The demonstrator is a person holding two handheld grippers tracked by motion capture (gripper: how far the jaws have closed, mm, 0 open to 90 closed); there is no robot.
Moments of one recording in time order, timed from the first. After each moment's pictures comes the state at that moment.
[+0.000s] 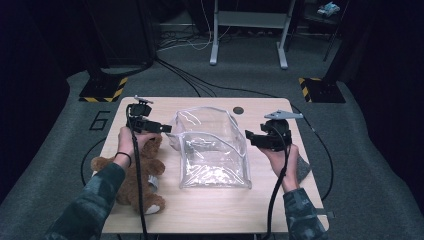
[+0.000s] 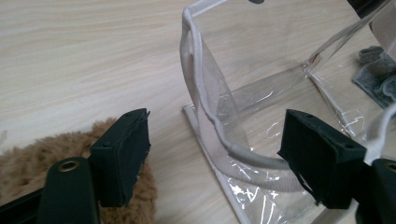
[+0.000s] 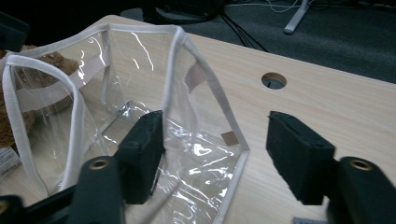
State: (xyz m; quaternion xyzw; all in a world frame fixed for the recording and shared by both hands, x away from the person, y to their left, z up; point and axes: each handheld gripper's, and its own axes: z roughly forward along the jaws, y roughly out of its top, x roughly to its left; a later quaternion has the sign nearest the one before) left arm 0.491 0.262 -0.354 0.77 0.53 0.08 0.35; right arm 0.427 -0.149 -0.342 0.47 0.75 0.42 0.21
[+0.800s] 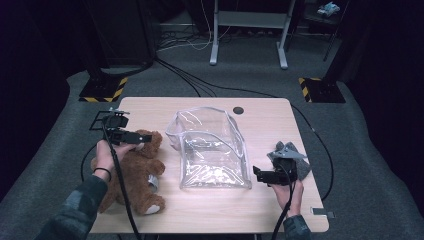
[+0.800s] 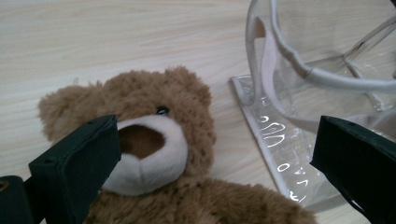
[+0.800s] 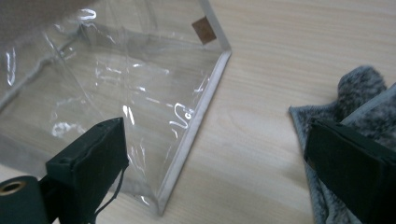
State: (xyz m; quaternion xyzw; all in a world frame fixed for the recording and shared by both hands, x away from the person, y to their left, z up) left arm 0.456 0.319 -0.373 0.74 0.58 0.11 0.33; right arm 0.383 -0.183 -0.454 0.52 0.74 0.38 0.20
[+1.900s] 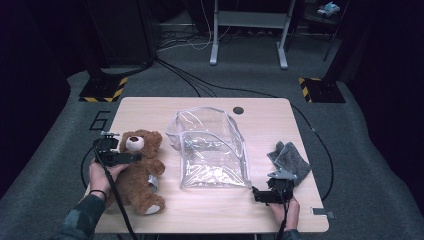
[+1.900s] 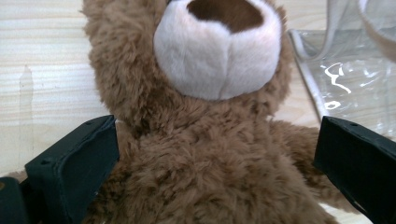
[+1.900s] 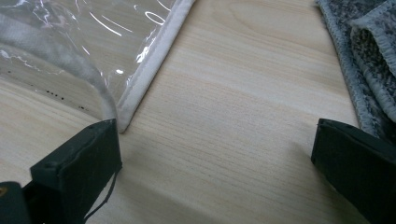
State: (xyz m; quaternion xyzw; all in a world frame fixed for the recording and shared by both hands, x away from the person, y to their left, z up) left arm 0.426 0.346 -0.432 0.71 0.62 0.12 0.30; right arm 0.363 -0.185 -0.528 0.52 0.76 0.33 0.21
